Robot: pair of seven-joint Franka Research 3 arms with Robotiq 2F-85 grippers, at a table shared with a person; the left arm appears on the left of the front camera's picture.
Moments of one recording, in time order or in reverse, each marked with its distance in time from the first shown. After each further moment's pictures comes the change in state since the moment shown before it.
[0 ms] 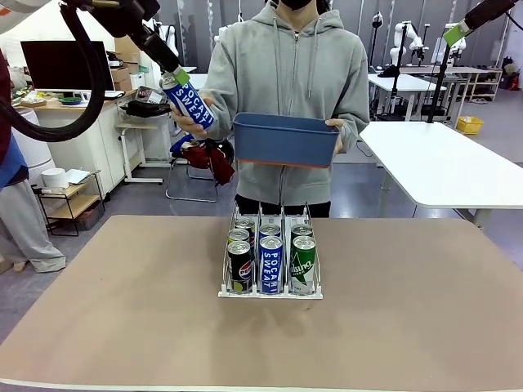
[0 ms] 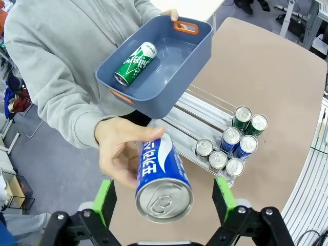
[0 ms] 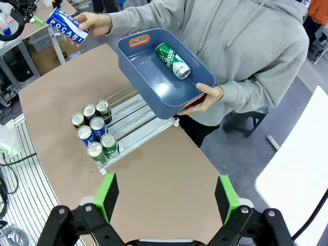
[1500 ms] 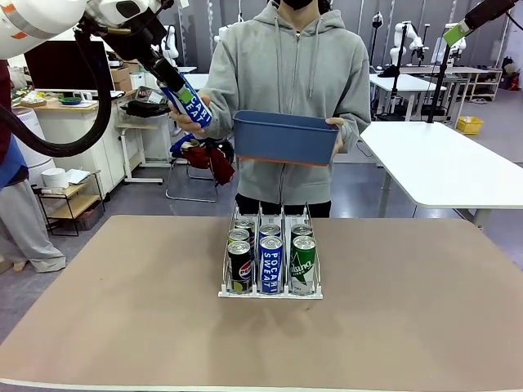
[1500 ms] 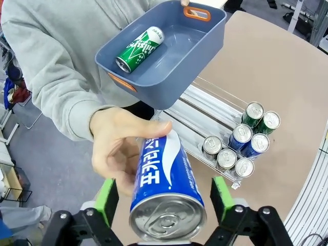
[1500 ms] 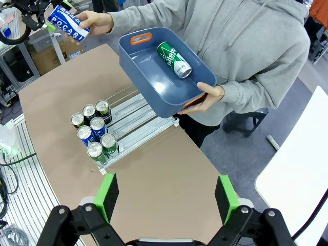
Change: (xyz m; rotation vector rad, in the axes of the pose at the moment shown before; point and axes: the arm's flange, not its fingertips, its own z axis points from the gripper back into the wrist) left arm -0.014 0.010 -0.035 0.012 0.030 0.029; right arm 0.000 0.000 0.000 0.000 0.000 0.000
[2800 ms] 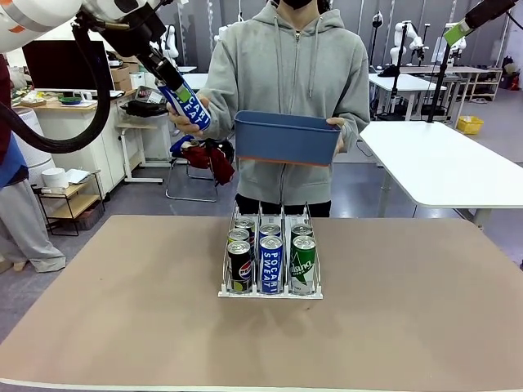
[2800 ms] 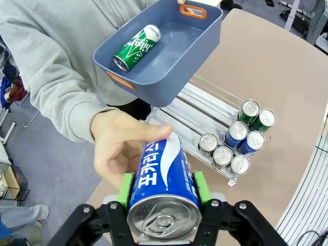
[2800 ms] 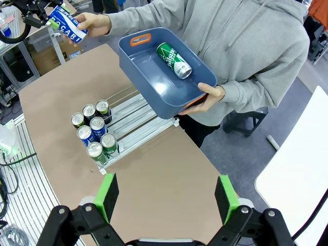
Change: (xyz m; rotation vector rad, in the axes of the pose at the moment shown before) left arm 0.002 -0.001 0.004 -0.019 0.014 0.001; right arm 0.000 0.000 0.000 0.000 0.000 0.000
